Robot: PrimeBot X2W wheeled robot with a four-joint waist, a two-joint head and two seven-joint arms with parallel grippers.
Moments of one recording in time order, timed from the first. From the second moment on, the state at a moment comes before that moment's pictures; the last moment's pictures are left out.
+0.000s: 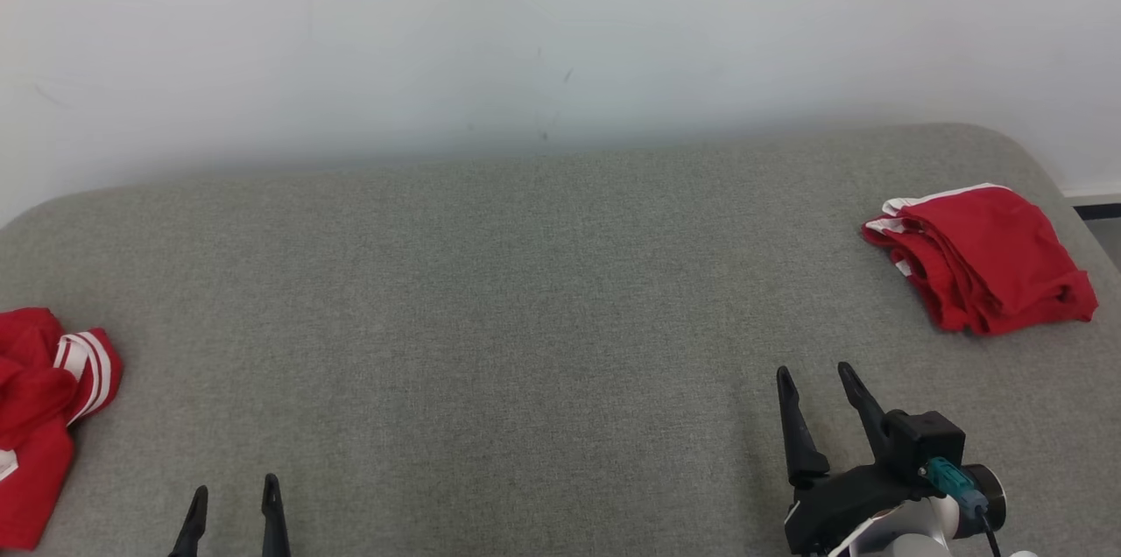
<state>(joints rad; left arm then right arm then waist) 0.01 0.05 0.13 0.33 -0.13 -0.10 -0.26 -0.22 -0.05 -0.02 0.53 0.08 0.13 -0.26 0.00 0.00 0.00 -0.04</state>
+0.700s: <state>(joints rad) 0.01 0.05 0.12 0.33 -0.14 -0.10 -0.26 -0.22 -0.05 0.01 0.53 0.10 0.13 -0.26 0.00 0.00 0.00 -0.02</state>
